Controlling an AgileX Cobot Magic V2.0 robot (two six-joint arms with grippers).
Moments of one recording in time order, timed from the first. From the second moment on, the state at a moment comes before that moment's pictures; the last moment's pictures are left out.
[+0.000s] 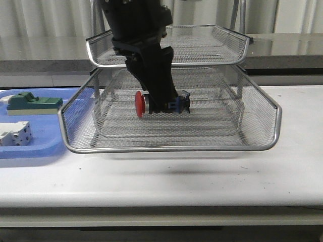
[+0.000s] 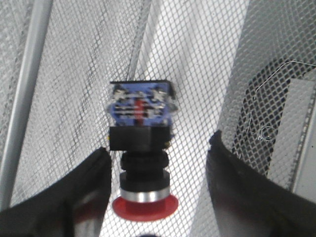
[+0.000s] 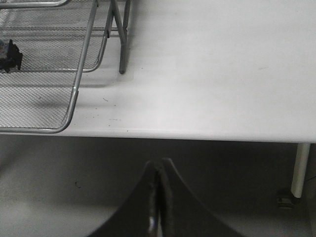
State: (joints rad) left arm -0.66 1.91 -1.68 -0.15 1.08 0.71; right arm 0.06 0.49 -0.72 0.02 0.99 0.10
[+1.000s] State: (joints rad) left arm -0.19 1.43 -1.51 -0.12 1.14 0.47; right arm 0.06 0.49 -0.72 0.02 0.99 0.10
